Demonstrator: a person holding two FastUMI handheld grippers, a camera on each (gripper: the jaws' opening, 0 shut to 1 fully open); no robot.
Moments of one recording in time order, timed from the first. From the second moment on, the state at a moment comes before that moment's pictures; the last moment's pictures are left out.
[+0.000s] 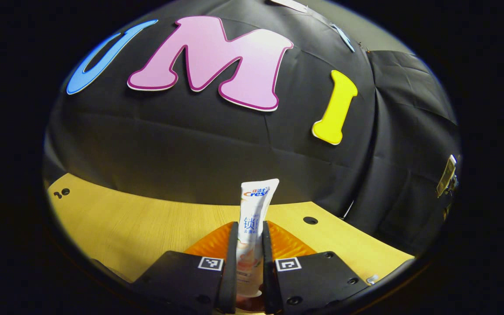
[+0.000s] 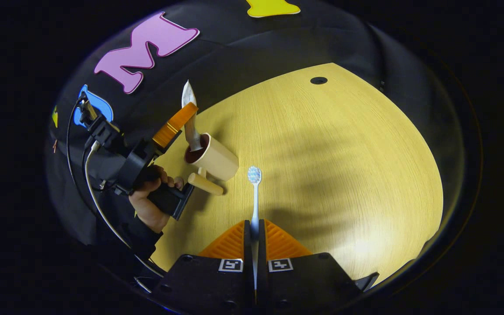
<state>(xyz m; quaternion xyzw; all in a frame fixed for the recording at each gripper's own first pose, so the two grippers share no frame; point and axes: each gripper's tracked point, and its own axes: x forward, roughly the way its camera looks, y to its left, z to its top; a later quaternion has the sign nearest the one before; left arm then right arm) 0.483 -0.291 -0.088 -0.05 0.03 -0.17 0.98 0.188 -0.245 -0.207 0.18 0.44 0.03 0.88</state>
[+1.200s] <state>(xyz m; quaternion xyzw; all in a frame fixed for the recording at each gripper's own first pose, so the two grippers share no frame) 0.309 -0.180 -0.103 -0.09 0.11 -0.06 0.99 0.368 -0.172 -0.088 0.20 0.18 0.14 0.95</state>
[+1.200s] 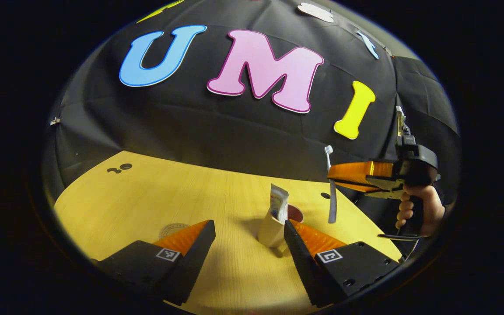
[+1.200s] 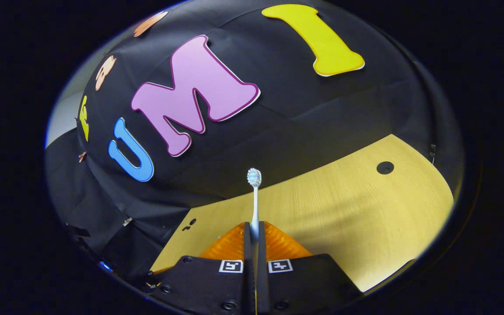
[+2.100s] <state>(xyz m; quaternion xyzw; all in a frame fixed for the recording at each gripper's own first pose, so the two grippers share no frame) 0.289 -0.167 -0.166 -0.11 0.13 -0.06 0.98 0.405 -0.138 -0.147 0.09 0.06 0.20 0.97</state>
